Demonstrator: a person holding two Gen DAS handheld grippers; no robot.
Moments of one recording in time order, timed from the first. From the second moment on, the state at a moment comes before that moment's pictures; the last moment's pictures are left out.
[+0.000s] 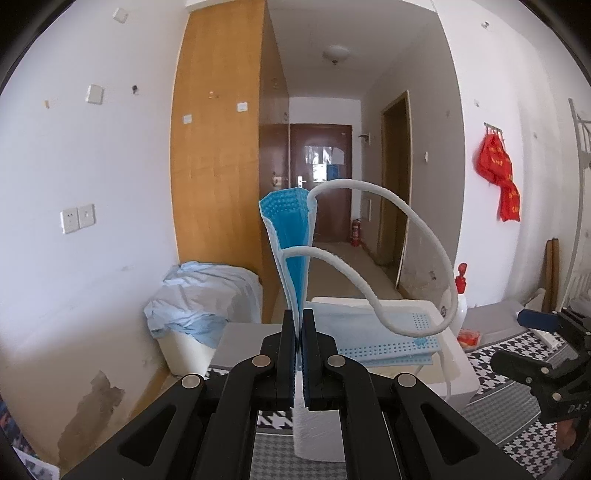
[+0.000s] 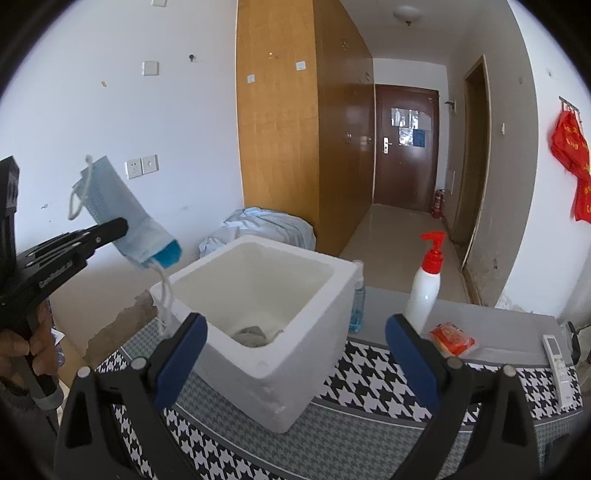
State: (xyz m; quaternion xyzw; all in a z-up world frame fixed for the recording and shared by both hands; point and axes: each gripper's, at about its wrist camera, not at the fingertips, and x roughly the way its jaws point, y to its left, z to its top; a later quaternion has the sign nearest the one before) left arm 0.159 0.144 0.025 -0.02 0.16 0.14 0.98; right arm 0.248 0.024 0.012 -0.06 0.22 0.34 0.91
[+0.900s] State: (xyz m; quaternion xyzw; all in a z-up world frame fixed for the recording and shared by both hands) left arm 0.215 0.121 0.012 -0.01 0.20 0.10 0.97; right arm 0.248 -0.032 0.001 -0.04 0.22 0.30 0.93
